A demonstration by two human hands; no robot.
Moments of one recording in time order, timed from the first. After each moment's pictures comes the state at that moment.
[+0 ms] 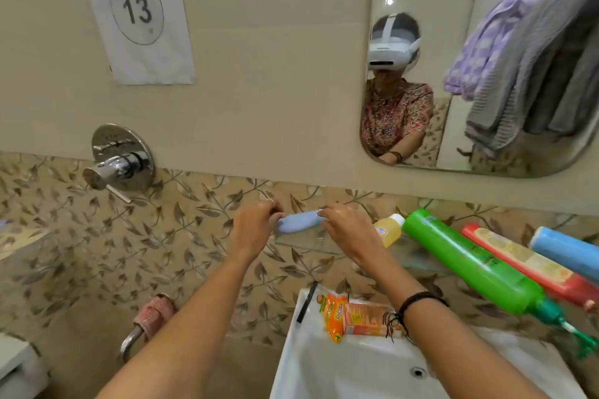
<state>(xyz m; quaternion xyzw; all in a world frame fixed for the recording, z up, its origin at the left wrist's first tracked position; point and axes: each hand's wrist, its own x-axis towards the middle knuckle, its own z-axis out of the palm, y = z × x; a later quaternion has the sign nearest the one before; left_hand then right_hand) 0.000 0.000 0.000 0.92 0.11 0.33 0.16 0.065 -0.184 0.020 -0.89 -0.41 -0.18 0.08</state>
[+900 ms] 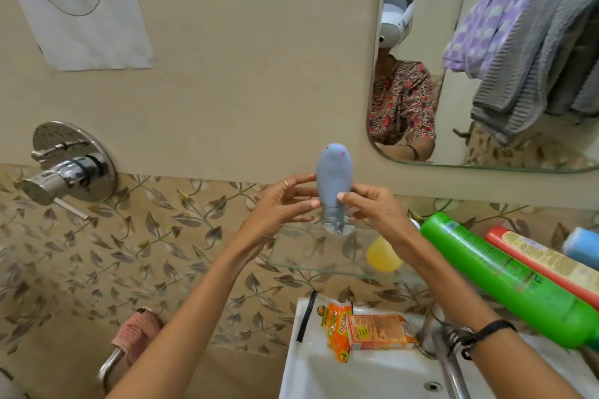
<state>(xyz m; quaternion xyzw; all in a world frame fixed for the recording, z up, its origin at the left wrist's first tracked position) 0.037 -0.019 0.046 0.73 -0.08 0.13 0.67 0.099 -0.197 0.050 -0.70 -0.31 0.08 0.64</state>
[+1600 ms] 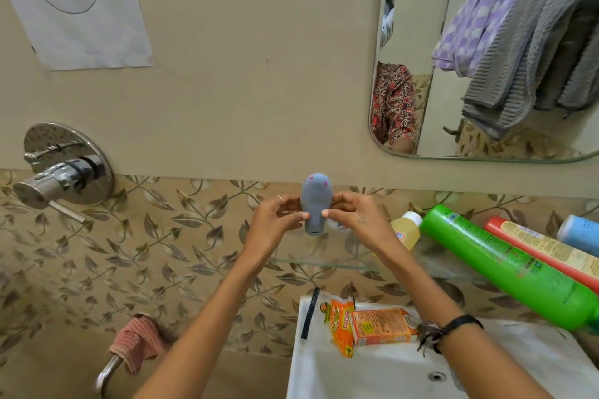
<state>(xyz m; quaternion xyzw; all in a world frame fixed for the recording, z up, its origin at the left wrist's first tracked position) 0.037 -0.008 0.009 0.76 0.01 0.21 0.61 0.095 -0.169 0.020 -0.77 -0.28 0.02 0.58</state>
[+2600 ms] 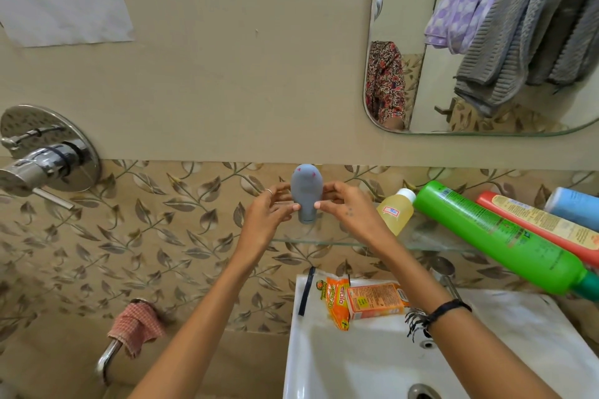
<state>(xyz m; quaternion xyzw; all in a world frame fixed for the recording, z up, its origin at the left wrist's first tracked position) 0.029 -0.008 -0.014 0.76 0.02 0.22 0.61 0.081 -0.168 0.007 -0.82 -0.27 0.00 0.50</state>
